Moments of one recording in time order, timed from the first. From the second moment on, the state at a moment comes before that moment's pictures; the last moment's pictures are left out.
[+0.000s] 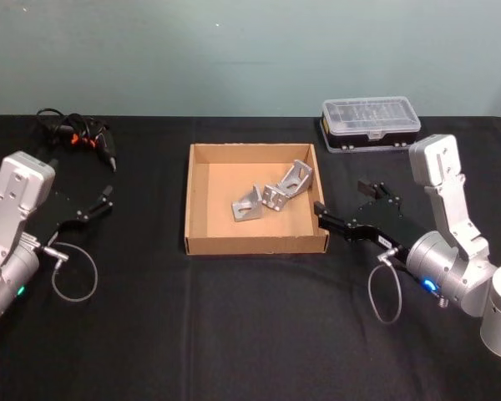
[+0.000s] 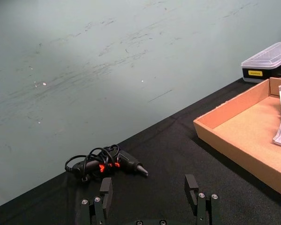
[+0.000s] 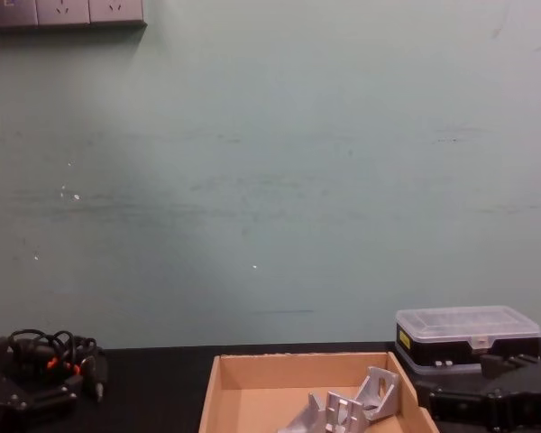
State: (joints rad) left arm -0.20 0.60 0.45 -1.41 -0.25 -0.12 0.03; right arm 0.17 0.34 -0.25 -1.49 0.22 0.16 0.34
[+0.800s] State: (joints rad) left arm -0.20 0.60 0.45 -1.41 -0.25 -0.12 0.03; right arm 0.17 0.34 -0.25 -1.49 0.22 0.16 0.33
